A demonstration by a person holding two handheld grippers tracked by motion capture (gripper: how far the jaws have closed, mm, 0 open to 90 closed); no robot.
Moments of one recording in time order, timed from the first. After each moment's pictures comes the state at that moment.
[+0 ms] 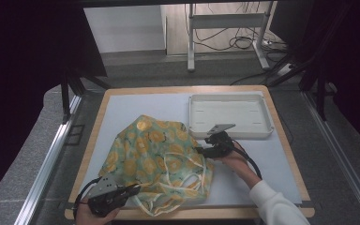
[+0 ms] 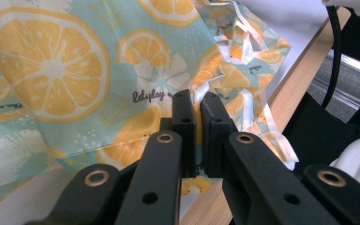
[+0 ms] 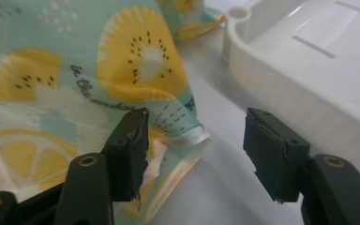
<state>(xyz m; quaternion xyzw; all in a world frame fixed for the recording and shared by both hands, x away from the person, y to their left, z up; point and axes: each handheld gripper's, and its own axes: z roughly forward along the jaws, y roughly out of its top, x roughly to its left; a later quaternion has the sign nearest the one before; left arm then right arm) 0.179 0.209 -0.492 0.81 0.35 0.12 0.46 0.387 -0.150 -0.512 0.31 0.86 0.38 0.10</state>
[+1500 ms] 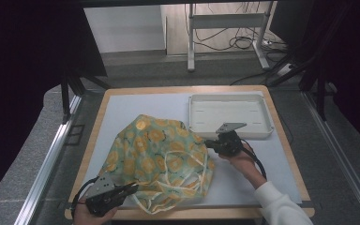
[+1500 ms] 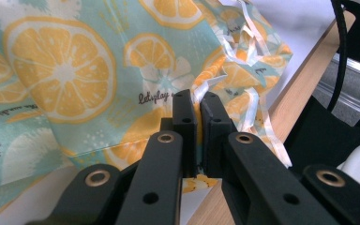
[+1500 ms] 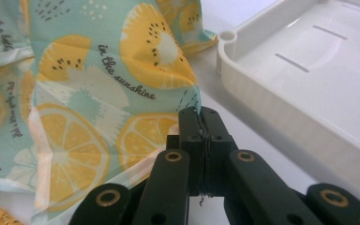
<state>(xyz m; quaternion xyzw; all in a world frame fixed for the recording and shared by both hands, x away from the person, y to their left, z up) 0.179 0.215 -0.490 0.80 0.35 0.13 0.47 0.379 -0.173 -0.490 0.30 0.85 0.41 0.10</state>
